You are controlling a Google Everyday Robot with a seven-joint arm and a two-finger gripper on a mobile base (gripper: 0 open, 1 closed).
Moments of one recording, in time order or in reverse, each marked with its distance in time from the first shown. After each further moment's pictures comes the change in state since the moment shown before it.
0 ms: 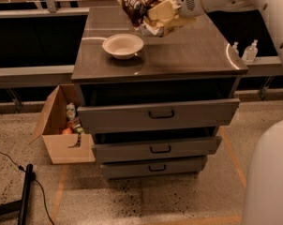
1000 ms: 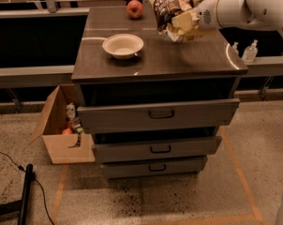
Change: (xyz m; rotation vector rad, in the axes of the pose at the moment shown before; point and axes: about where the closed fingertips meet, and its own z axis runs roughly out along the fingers) arm 0.048 -0.063 -0.038 0.260 -0.020 0.070
